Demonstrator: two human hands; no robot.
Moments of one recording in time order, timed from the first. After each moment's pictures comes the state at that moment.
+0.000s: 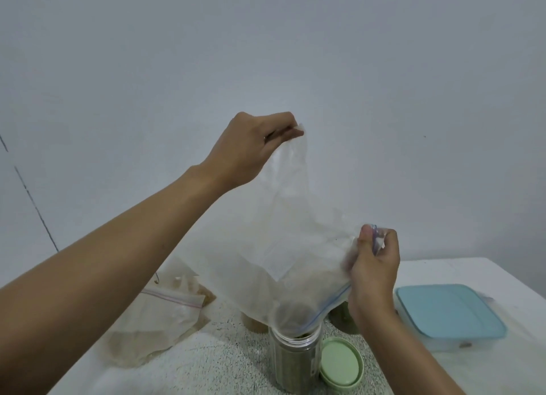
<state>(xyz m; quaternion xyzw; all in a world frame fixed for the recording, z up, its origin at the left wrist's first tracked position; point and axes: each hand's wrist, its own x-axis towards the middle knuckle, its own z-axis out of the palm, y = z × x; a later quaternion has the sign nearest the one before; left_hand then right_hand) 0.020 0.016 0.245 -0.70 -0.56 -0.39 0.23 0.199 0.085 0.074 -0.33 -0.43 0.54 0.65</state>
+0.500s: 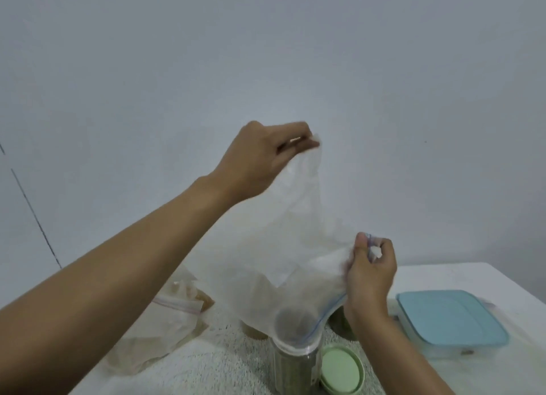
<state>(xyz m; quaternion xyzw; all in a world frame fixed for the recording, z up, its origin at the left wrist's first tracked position) 0.037 0.017 0.236 -0.73 -0.53 -0.36 0.24 0.191 0.092 0.065 -0.35 -0.39 0.56 0.64</state>
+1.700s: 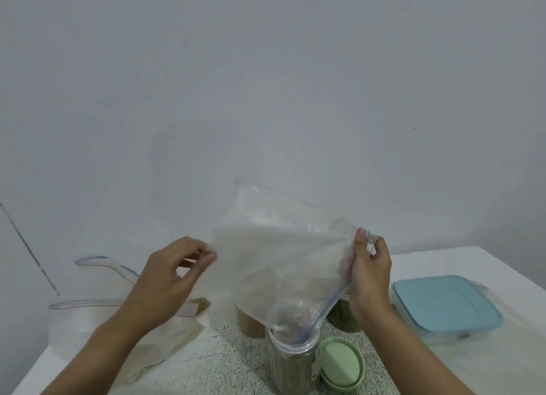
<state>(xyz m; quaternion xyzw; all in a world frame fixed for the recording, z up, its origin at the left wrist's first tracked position) -0.029 -0.086 0.086 -0.60 -0.68 -0.41 0.09 0.192 0.125 0.033 -0.34 -0.41 0.59 0.61</state>
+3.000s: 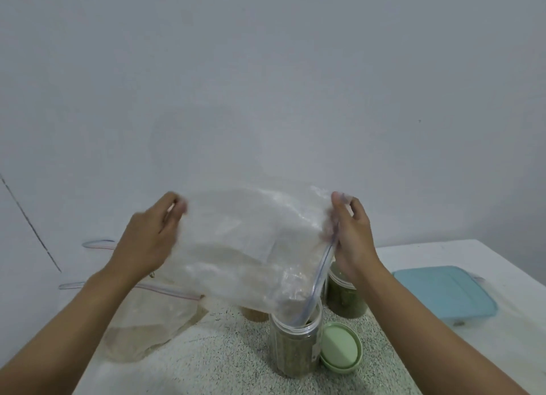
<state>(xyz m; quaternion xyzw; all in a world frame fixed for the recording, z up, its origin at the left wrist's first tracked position) -0.069 -0.086 0.112 -0.49 -0.77 -0.39 0.12 0.176 0.125 0.078 -0.25 -0.47 0.68 0.51</state>
